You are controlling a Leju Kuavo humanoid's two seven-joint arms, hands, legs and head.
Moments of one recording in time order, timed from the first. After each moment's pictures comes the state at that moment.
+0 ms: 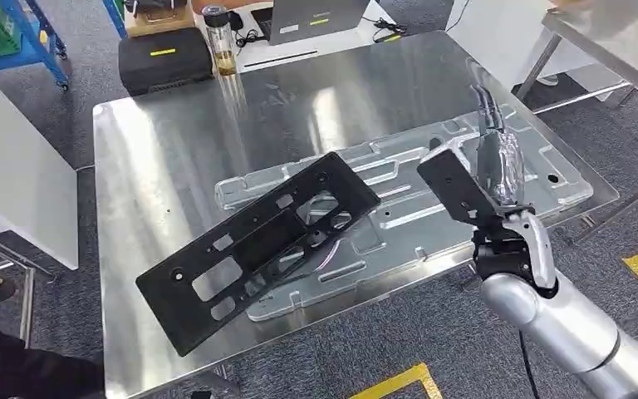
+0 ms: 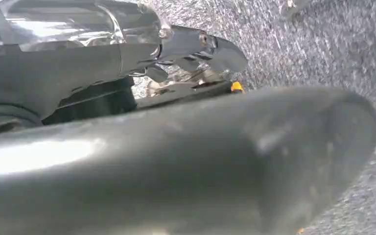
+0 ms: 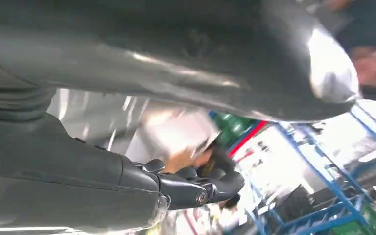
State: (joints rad) left arm -0.15 -0.07 -1.04 -0.22 0.94 0.17 -0.25; right arm -0.40 -0.64 0.51 -1.84 0.54 -0.53 0.53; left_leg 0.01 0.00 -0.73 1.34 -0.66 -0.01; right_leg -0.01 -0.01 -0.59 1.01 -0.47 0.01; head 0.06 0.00
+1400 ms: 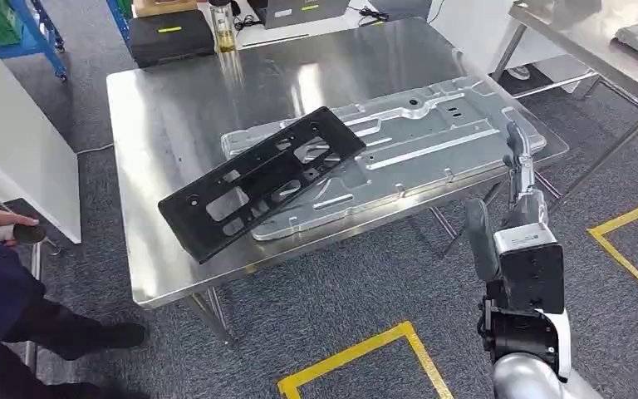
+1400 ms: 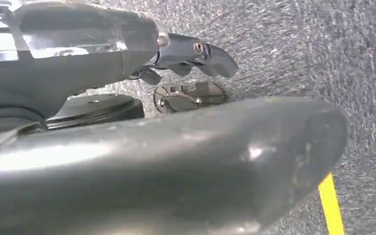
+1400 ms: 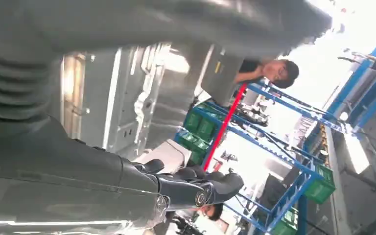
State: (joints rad) left arm -0.12 -0.04 -0.99 -0.22 0.99 0.16 -0.28; right arm -0.03 -0.50 0.34 -2.14 0.48 -0.68 0.28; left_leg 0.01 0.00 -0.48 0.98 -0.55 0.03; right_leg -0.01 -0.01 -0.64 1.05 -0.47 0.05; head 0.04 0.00
